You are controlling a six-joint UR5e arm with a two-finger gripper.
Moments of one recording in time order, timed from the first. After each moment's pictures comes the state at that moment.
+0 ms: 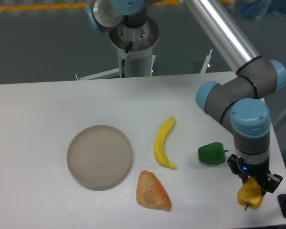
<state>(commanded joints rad) 2.30 -2.25 -1.04 -1.02 1.71 1.26</state>
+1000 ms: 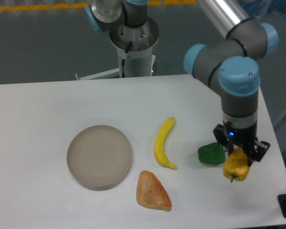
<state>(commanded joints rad) 2.30 -1.96 -1.31 -1.09 1.58 1.17</state>
